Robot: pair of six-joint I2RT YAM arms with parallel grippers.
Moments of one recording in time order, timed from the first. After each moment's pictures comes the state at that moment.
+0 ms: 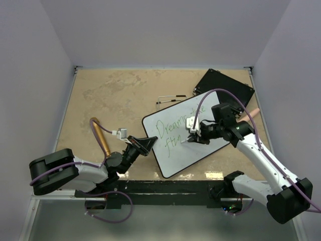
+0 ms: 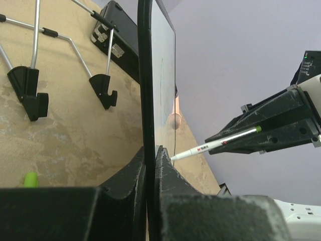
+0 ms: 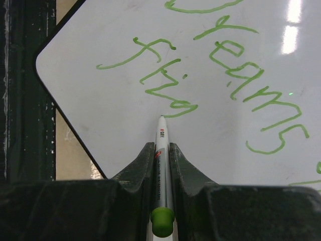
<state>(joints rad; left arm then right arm) -1.10 1.26 0.06 1.36 -0.48 -0.80 0.42 1.03 0.88 -0.74 -0.74 -0.88</state>
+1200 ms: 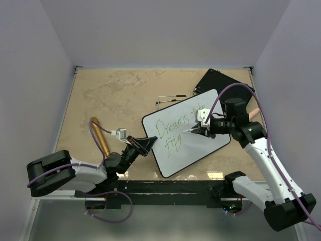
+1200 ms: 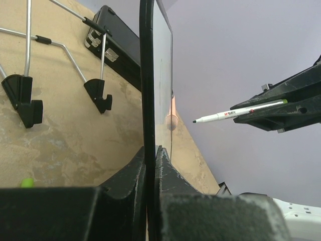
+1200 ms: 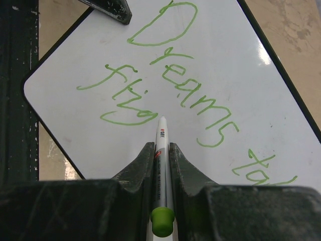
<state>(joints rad) -1.10 1.22 0.05 1.35 -0.47 -0.77 0.32 0.95 0.98 -0.77 -0.84 -0.88</state>
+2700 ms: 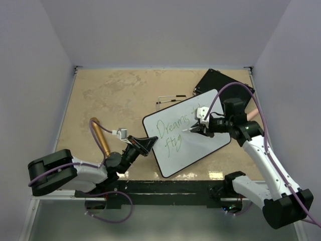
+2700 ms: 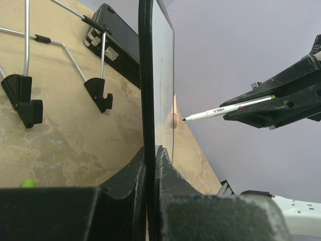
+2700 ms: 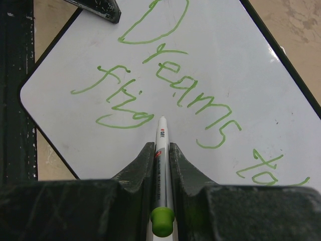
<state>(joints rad) -1.10 1.24 0.05 1.36 -0.46 -0.76 0.29 0.97 0.93 -0.69 -0.86 -0.83</state>
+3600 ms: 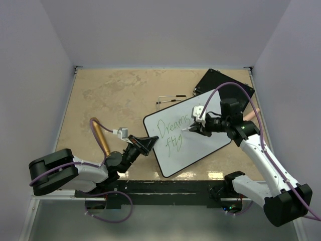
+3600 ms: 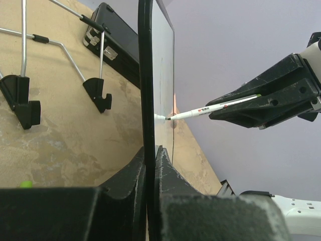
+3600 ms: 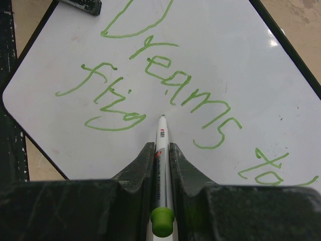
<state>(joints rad) -1.09 1.26 0.07 1.36 -0.44 -0.76 0.33 1.00 0.89 -0.60 -0.77 -0.75</state>
